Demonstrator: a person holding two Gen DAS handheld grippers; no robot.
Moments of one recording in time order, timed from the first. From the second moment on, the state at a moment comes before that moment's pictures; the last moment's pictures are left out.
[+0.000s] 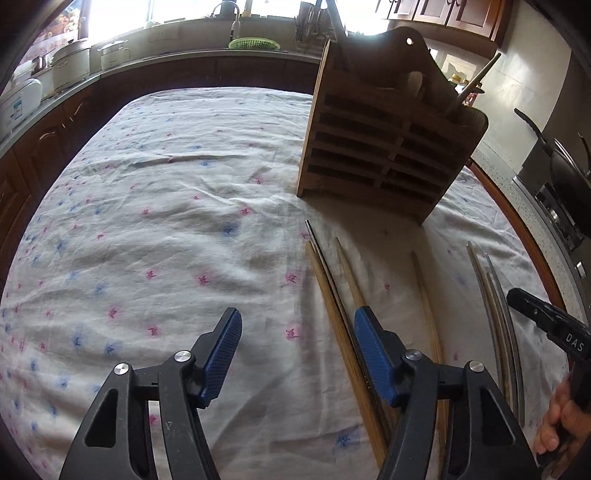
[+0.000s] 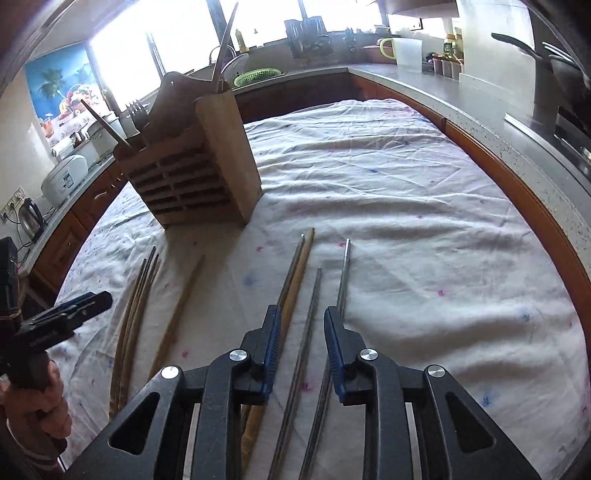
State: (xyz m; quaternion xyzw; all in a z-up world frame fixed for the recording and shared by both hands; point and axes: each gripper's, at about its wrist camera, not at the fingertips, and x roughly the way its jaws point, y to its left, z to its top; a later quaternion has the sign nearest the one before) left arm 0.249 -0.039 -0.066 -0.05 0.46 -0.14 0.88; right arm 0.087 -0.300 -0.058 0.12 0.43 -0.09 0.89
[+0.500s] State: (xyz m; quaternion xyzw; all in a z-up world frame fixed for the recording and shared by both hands) left arm 0.259 -0.036 -0.064 -0.03 0.47 -0.14 0.87; right arm 0.109 -0.282 -0.073 0.14 0.45 -0.04 0.88
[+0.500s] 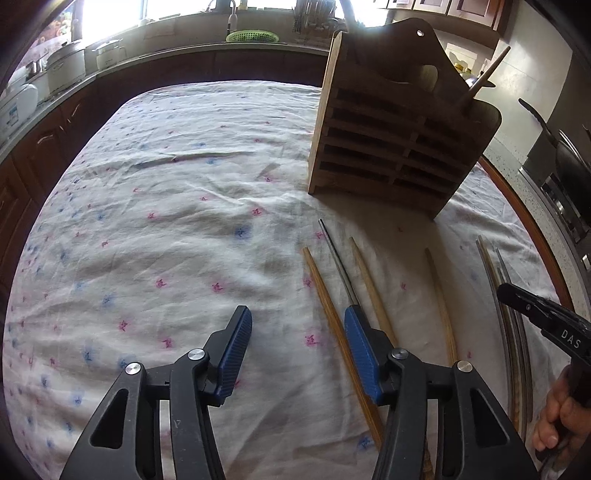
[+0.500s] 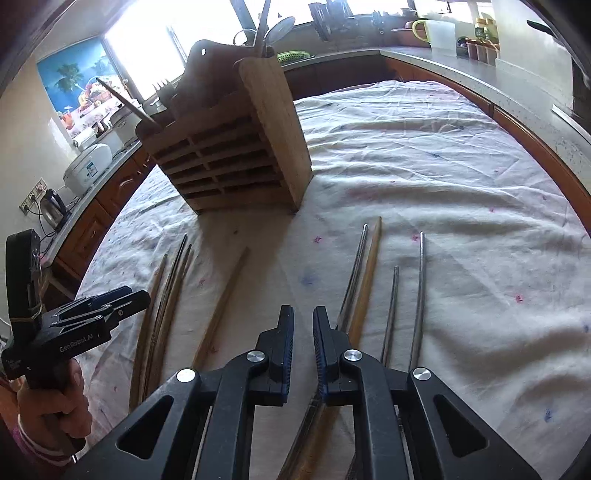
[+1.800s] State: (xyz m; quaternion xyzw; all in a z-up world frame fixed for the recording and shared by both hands) left arm 0.259 -0.034 -0.054 -0.03 0.48 -0.16 0.86; right arm 0.114 -0.257 -0.017 0.09 0.40 -0.03 0.91
